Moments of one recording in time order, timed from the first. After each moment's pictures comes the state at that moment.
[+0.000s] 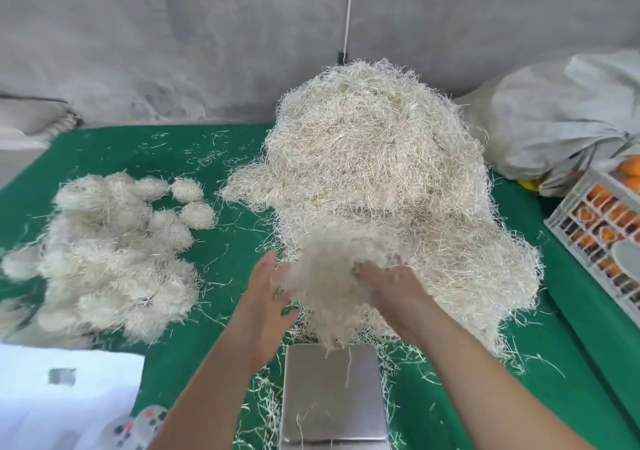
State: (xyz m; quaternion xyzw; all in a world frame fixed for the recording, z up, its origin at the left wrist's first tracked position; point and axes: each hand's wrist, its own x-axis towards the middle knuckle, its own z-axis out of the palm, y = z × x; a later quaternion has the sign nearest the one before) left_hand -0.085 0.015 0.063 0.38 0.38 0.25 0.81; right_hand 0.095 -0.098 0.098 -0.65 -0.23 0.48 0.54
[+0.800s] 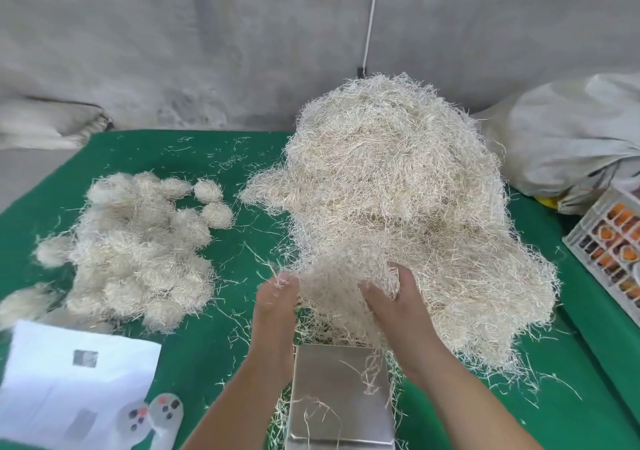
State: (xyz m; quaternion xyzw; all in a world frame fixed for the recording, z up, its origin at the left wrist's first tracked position) left_hand -0.080 -0.026 0.069 0.39 0.52 0.34 0.68; right_hand 0.073 -0.115 0.057 -0.65 -0.28 0.38 0.59
